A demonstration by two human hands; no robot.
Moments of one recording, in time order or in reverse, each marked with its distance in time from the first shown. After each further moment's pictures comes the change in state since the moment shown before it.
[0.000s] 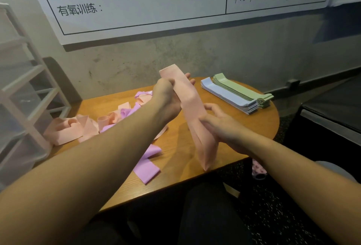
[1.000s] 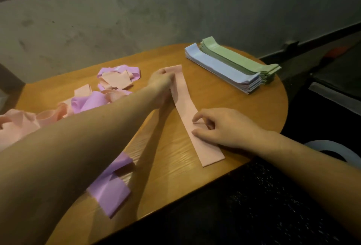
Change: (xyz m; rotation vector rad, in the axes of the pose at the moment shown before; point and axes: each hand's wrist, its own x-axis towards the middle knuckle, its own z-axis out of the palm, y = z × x) left_hand 0.161 -0.080 -0.018 0.719 0.119 -0.085; right_hand 0.063 0.069 -0.049 -0.960 -0.079 -0.113
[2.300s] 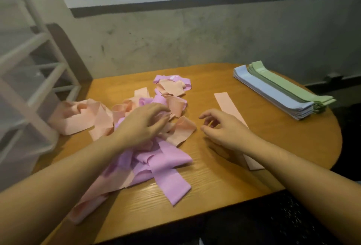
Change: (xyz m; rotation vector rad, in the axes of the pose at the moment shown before) left_hand -0.083 -0.072 -0.224 0.910 -0.043 0.756; right_hand 0.062 -0.102 0.030 0.399 0.098 -0.082
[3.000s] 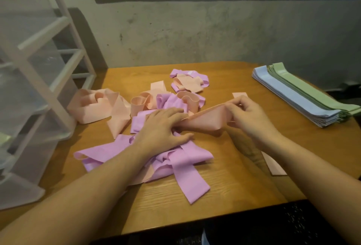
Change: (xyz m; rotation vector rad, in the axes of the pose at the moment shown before) left_hand -0.016 -0.023 0.040 0.084 0.136 -0.008; right_hand 0.017 -0.033 0.006 0.377 0.249 0.217
